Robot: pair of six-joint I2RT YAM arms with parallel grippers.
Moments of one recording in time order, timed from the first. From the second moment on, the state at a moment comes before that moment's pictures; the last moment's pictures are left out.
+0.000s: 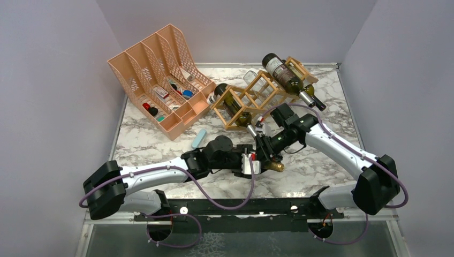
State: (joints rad) left arm -1.09 1.24 0.69 0.16 0.31 0.58; right arm 0.59 1.34 1.02 -0.94 -0.91 0.41
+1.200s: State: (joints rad) left arm -1.10 1.14 0.59 0.28 0.19 0.42; right arm 0.59 1.20 1.13 -0.84 -0.83 0.46
